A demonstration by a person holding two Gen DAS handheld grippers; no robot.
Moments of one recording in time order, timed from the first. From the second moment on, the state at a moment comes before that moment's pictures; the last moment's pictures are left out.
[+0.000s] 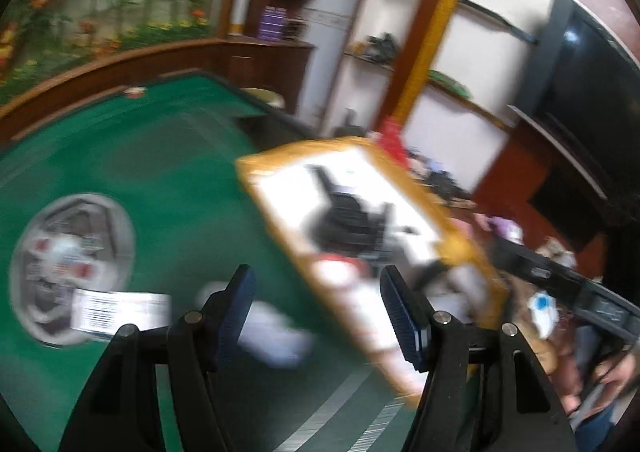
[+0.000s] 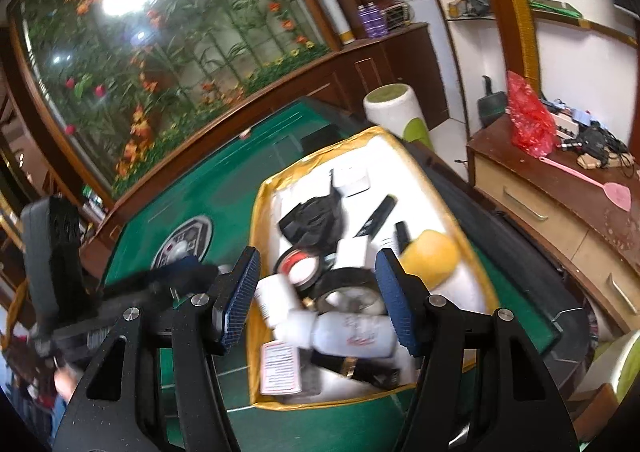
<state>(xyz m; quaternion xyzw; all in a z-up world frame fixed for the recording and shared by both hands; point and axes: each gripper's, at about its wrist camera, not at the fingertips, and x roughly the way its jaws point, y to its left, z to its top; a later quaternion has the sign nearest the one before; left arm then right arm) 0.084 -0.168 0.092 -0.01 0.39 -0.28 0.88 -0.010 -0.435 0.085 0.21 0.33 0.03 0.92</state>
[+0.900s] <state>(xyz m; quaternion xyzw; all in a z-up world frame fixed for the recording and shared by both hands) 0.013 -0.124 0.023 0.21 0.47 -0.30 0.80 0.017 -0.336 0.066 0.12 0.40 0.12 0.90</state>
